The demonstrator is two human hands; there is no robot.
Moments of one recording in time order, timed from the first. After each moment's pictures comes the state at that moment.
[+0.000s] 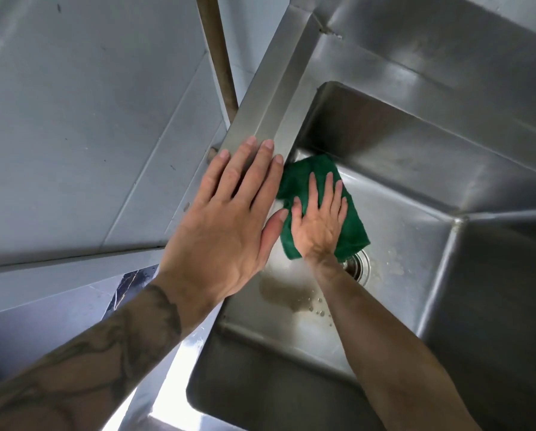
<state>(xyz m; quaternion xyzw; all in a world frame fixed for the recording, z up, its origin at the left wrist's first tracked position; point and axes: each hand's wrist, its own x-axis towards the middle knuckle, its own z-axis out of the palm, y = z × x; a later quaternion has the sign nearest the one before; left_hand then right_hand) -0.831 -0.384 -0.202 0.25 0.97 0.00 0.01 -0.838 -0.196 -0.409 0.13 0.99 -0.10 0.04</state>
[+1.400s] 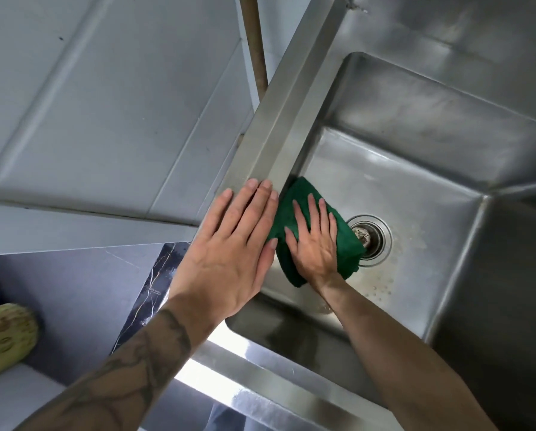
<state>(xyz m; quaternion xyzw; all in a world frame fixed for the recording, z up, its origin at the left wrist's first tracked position) -0.728 -0.421 -0.201 0.24 0.97 -0.02 0.04 -0.734 -0.233 -0.403 -0.02 0.99 -0.12 0.09</state>
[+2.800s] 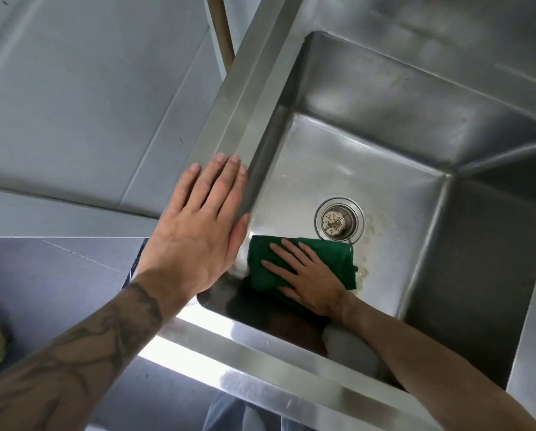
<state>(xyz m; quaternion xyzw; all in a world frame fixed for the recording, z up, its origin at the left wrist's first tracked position) -0.727 -0.420 -0.199 0.25 0.97 -0.04 0.04 -0.646 -0.160 -0.401 -0.36 0.92 -0.06 0.16</state>
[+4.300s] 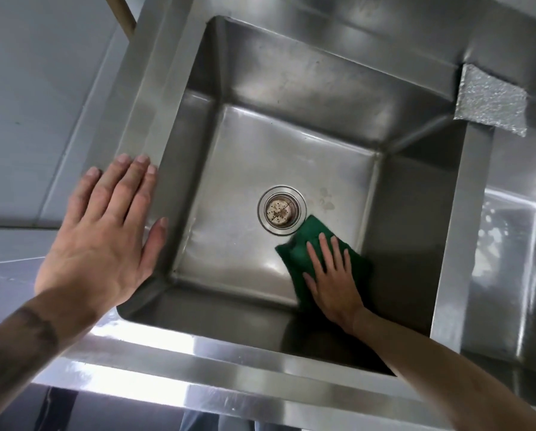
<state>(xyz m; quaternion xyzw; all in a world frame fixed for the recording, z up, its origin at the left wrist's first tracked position) -0.727 -0.416 -0.205 0.23 0.97 0.02 -0.02 -0.575 -0.045 -0.392 -0.02 0.98 0.01 0.19</state>
